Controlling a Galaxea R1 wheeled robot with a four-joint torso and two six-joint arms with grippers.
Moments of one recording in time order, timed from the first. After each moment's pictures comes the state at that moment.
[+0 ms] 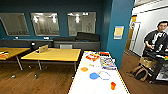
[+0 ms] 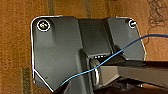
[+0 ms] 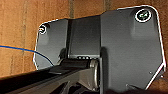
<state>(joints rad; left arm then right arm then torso) 1.49 2.94 -2.56 0.11 -0.01 -0.03 -1.51 3.10 -2.74 -0.22 0.03 0.24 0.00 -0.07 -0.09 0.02</state>
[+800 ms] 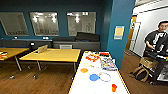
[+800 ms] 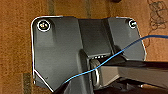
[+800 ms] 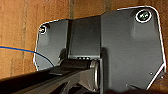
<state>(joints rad) 1.49 2.94 -2.56 0.11 -0.01 -0.03 -1.51 3.10 -2.74 -0.22 0.03 0.24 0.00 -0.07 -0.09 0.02</state>
